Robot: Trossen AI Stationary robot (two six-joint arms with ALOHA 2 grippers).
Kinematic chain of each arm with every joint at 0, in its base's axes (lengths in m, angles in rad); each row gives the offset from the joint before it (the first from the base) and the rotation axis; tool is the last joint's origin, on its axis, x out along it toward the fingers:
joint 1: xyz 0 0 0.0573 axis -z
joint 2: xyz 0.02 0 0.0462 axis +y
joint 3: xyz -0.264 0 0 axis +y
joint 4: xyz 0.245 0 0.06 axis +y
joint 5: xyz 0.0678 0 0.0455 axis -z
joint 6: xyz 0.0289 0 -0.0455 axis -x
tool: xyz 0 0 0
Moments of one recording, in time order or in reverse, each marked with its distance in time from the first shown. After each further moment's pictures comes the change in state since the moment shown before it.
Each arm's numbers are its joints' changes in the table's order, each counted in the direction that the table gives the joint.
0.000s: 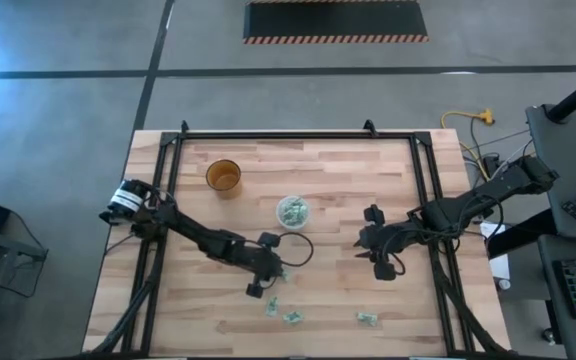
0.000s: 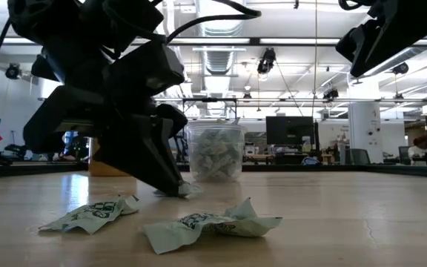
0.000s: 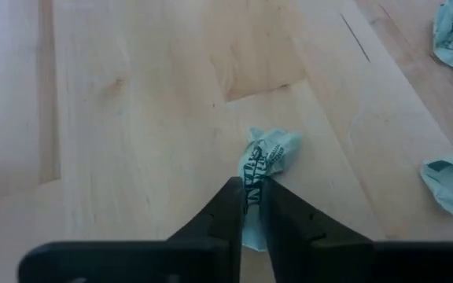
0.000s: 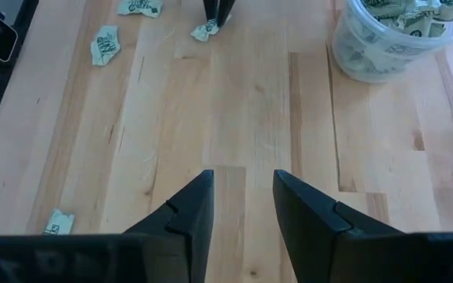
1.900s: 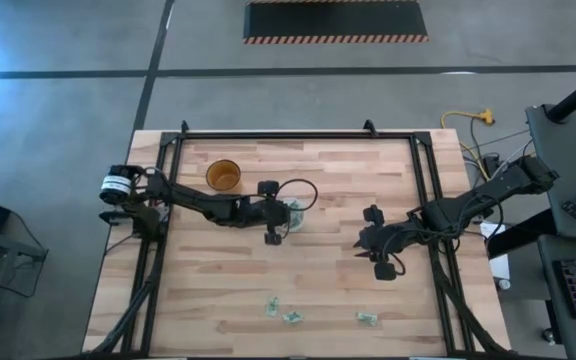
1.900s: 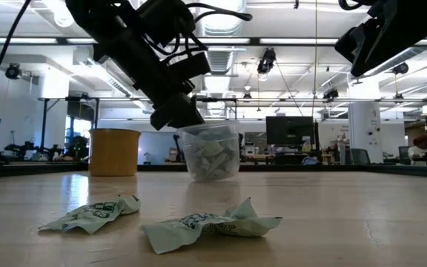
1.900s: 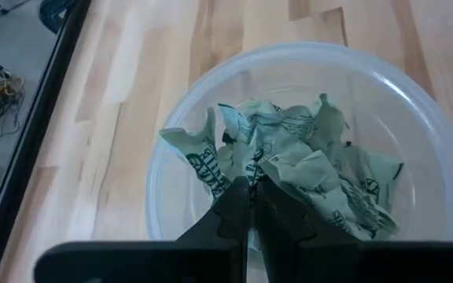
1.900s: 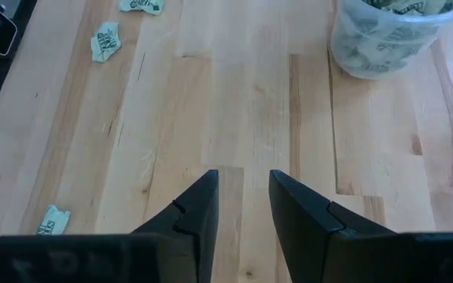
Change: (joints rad) left arm -0.293 -0.122 -0.102 0.180 -0.294 -0.199; right arm 0.001 0.001 0.002 -0.002 0.000 0.027
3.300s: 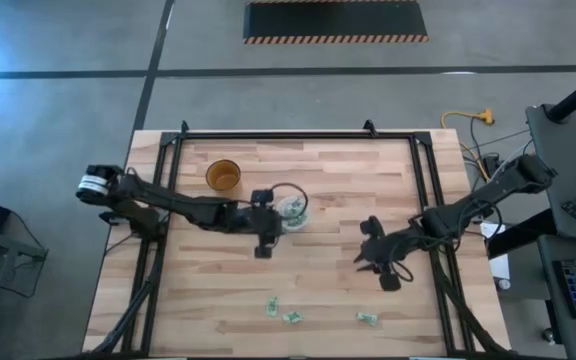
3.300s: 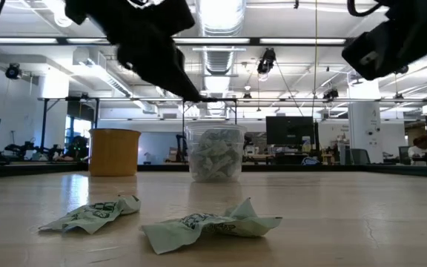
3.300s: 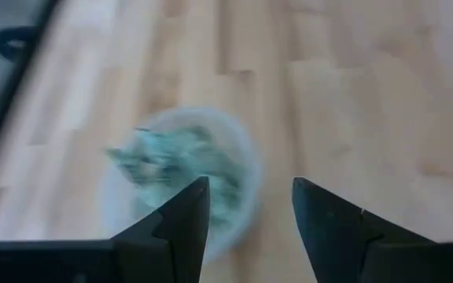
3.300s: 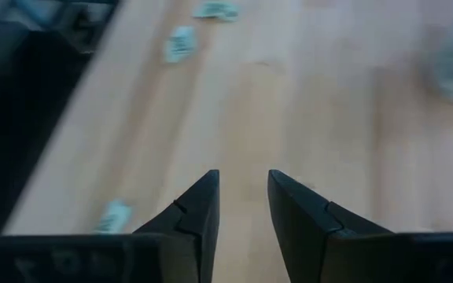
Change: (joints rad) left arm 0.110 -0.175 -0.030 0.176 0.100 0.138; right arm -0.061 -0.002 0.111 -0.211 -0.094 0.006
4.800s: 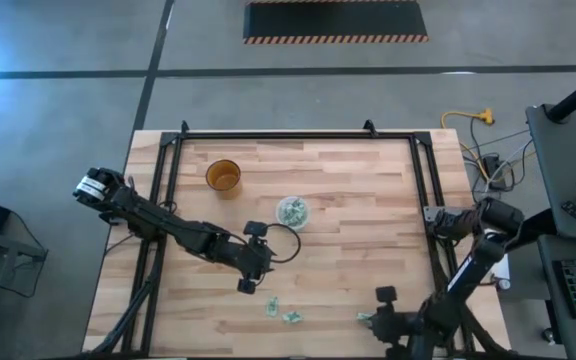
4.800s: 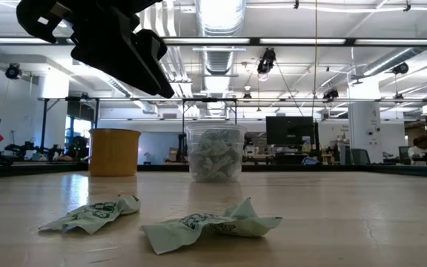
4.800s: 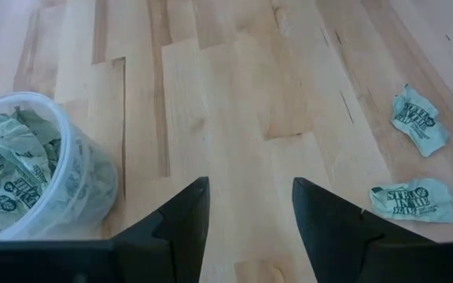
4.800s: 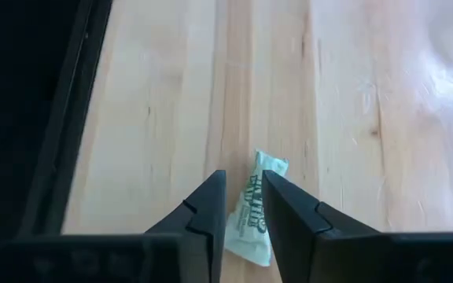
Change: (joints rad) left arm 0.249 0.003 0.018 0.055 0.009 0.149; right arm -0.605 0.661 -0.367 0.158 0.476 -0.606
